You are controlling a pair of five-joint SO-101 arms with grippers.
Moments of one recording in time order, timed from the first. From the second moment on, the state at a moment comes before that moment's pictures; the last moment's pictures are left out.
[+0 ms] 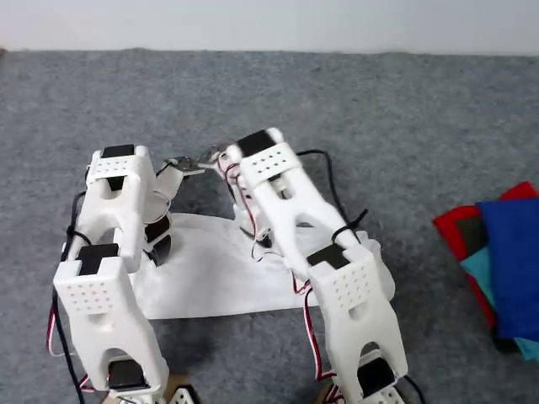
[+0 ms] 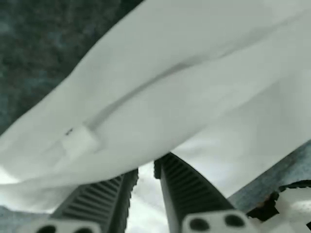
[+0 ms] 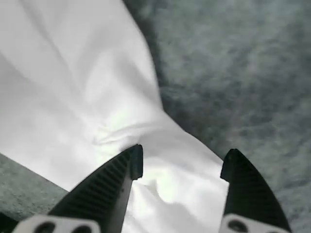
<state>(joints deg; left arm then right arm) -10.8 32.6 -1.1 94.3 -41.0 -30.2 43.1 -33.4 100.7 21.0</state>
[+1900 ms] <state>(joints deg) -10.8 32.6 -1.1 94.4 -41.0 -35.5 18.7 -8.4 100.7 21.1</state>
